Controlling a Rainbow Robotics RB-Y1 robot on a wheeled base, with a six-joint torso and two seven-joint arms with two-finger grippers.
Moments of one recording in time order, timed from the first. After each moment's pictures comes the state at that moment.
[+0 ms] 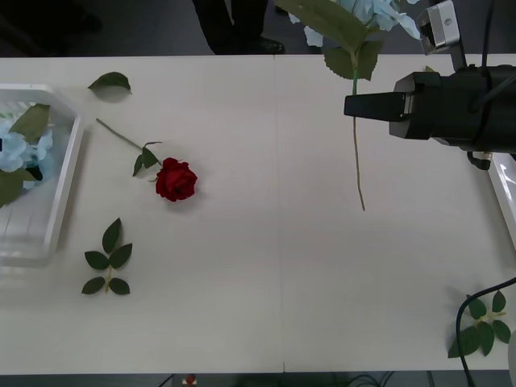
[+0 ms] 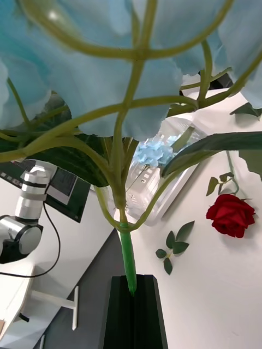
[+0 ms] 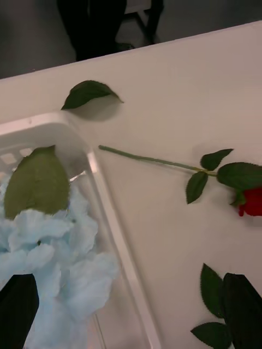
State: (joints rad) right arm -0.45 -0.39 -0.29 -1.79 -1.73 1.53 1.78; left arm -0.15 0.83 0.55 -1.68 1.31 1.34 -2.15
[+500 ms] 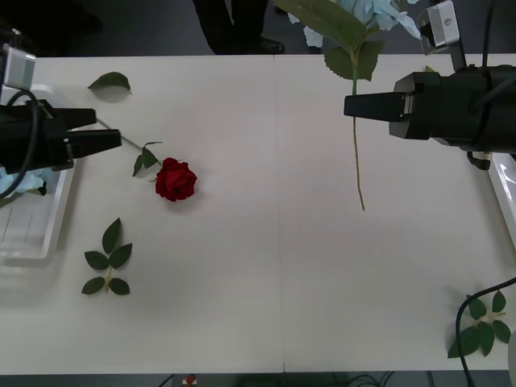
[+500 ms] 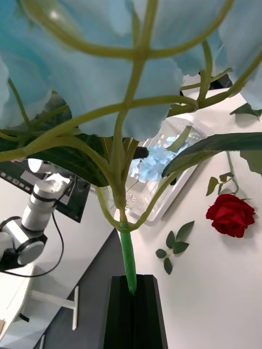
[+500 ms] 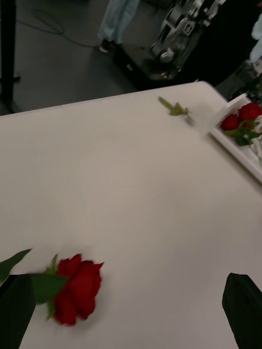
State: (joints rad) right arm -0.45 -0.39 -0.29 -1.79 -1.73 1.53 1.78; left arm -0.15 0.76 0.21 -1.86 1.71 1.09 -2.15
